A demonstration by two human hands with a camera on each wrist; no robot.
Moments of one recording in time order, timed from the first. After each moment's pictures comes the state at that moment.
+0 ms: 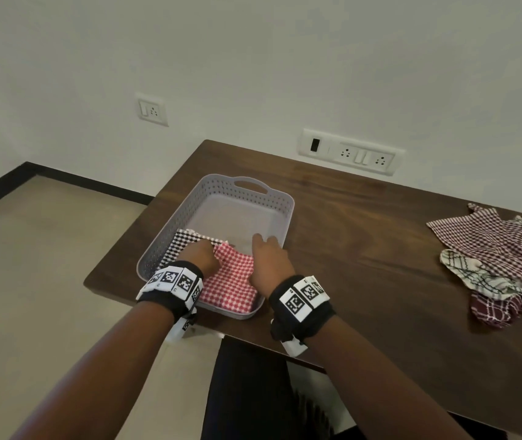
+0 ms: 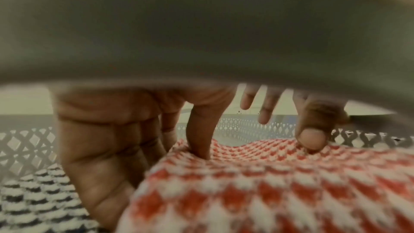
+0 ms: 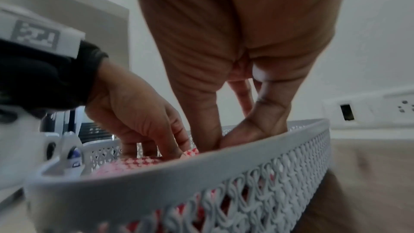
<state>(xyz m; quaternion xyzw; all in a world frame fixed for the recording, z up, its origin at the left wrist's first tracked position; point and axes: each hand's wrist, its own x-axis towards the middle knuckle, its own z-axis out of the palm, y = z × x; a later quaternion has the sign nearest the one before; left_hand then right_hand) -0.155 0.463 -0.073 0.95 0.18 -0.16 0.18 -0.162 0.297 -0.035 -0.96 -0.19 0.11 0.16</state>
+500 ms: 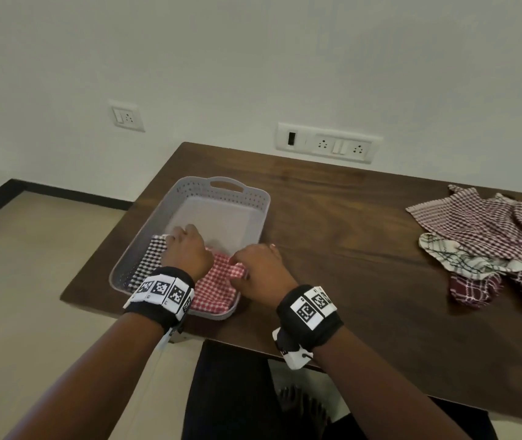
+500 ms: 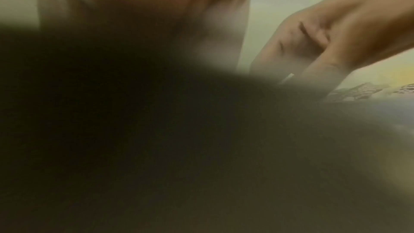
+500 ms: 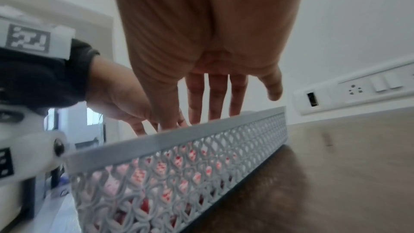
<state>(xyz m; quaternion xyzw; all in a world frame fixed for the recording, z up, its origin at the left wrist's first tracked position) -0.161 0.416 -0.042 0.97 0.19 -0.06 0.17 -0.159 0.241 -0.051 -0.92 -0.31 0.07 0.22</state>
